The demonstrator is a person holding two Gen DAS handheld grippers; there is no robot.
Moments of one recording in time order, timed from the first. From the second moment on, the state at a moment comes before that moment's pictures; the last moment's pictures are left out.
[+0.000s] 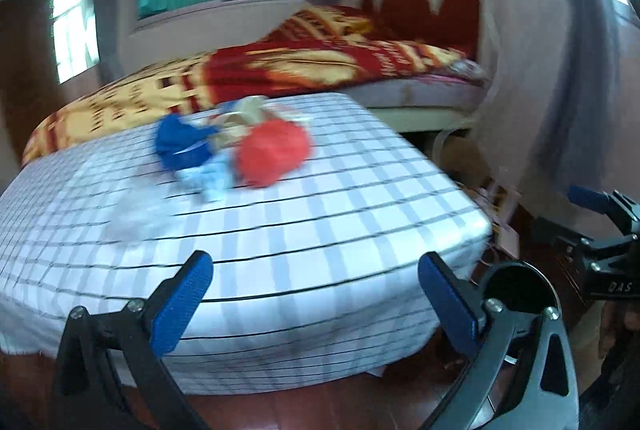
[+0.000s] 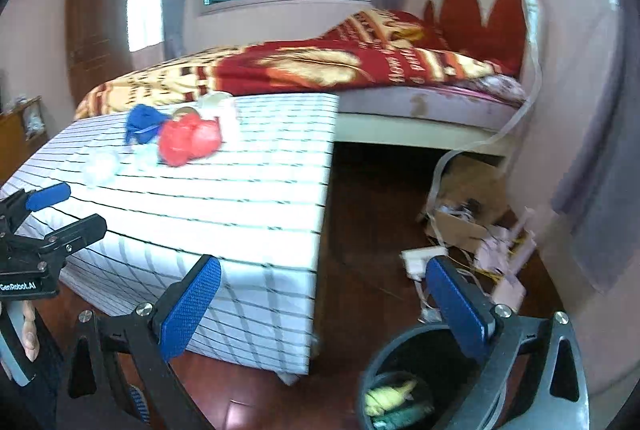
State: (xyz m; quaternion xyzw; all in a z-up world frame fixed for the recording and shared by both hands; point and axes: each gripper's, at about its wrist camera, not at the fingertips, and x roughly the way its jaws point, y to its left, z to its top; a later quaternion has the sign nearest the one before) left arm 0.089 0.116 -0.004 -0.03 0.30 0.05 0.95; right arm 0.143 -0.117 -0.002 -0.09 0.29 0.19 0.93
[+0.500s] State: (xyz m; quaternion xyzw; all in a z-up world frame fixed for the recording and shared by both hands) left arm 0.108 0.247 -0.021 -0.07 0.30 0.16 0.94; right arm 0.189 0.048 -0.005 -0.12 0.28 0.30 0.90
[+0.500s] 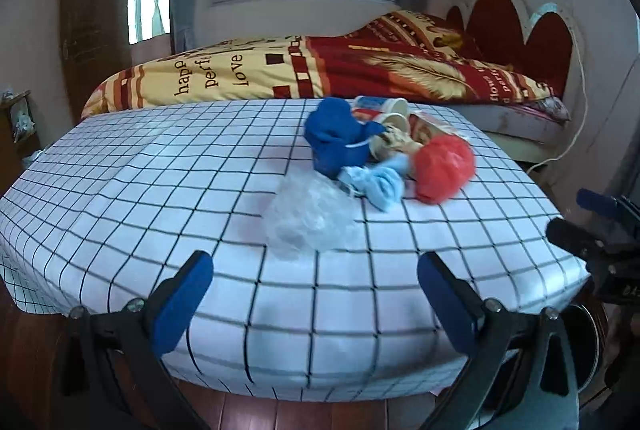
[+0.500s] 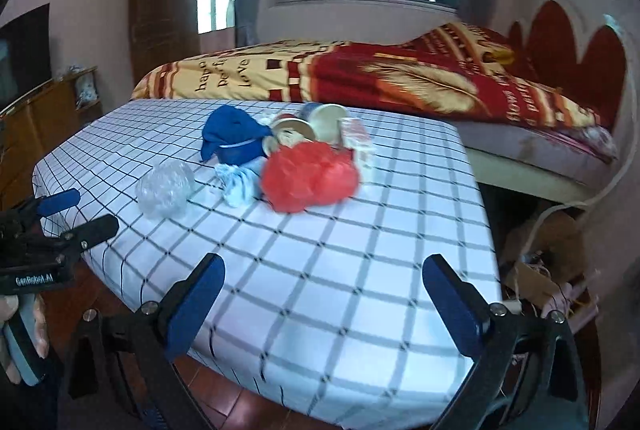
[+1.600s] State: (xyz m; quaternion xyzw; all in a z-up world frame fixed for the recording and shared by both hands) left arm 0.154 0.281 -0.035 -0.13 0.32 0.10 0.93; right arm 0.266 0.113 -0.018 -0.12 0.32 0.34 0.88
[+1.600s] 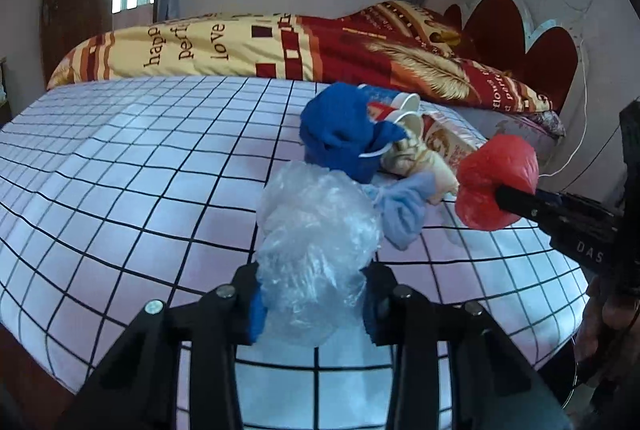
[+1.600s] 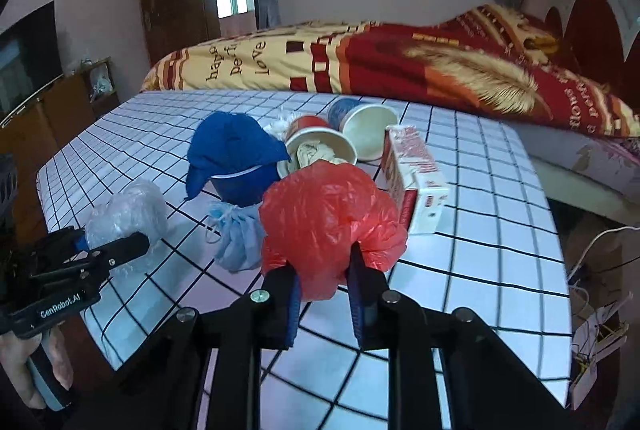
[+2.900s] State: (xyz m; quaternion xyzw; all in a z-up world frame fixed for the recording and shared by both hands) left arm 0.121 0.078 0.000 -0.03 0.30 -0.07 0.95; right arm 0.142 -0.166 0.021 -0.04 0.29 0.16 0.94
